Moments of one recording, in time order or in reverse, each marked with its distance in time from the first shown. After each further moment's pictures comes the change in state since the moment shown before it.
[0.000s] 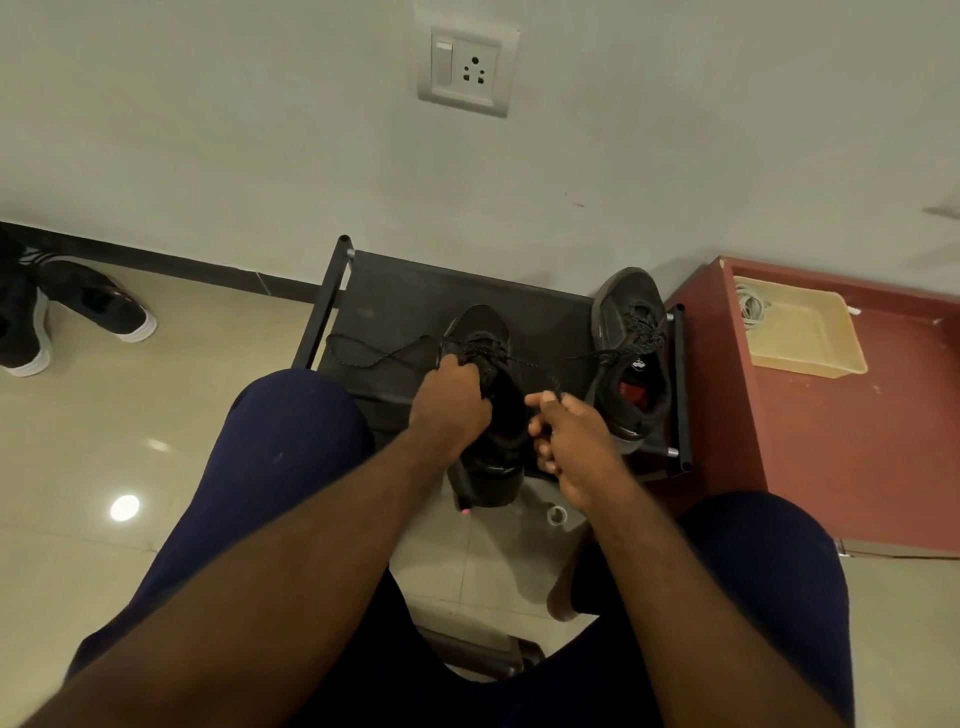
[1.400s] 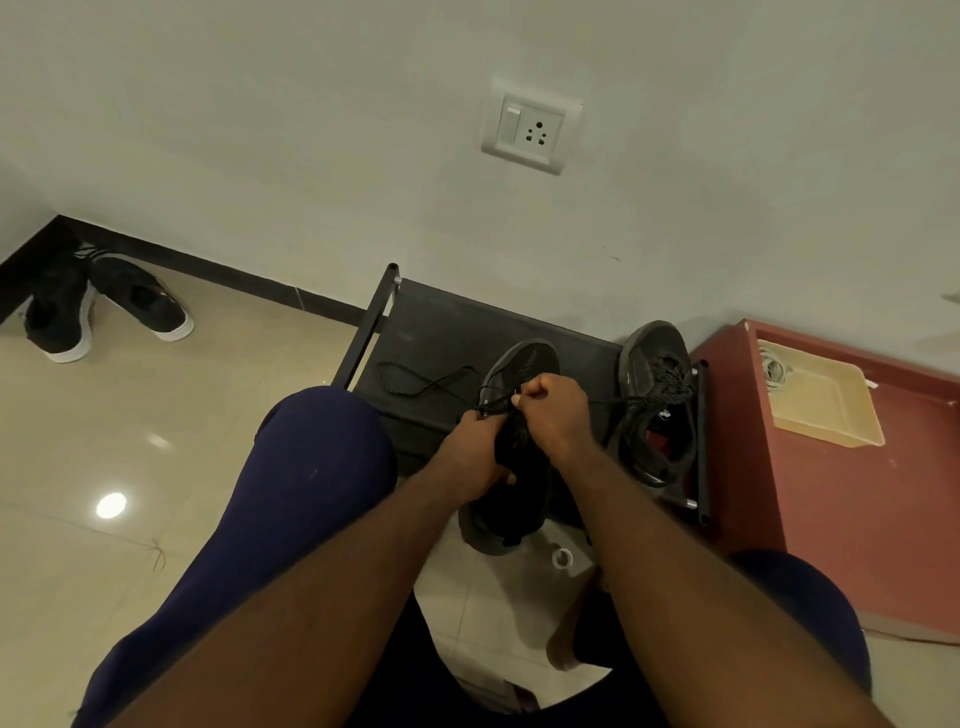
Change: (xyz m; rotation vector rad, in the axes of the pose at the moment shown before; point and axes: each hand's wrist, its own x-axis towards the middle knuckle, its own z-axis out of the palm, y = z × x) left_hand -0.021 -0.028 -0.002 -0.243 -0.256 0.025; right_hand 0.072 -0.017 0.054 -0.736 0.173 -0.389
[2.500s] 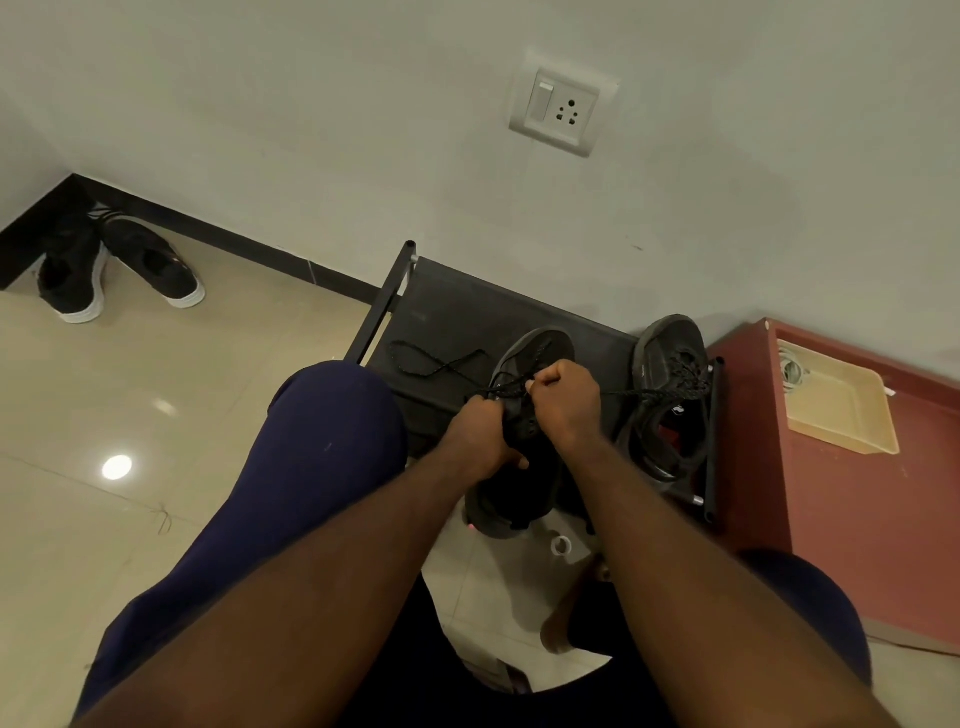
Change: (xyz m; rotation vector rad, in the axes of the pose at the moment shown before) left_hand -0.009 0.012 -0.011 0.001 0.066 -0.089; right_hand 0.001 0.001 0.008 -0.068 0.058 0.028
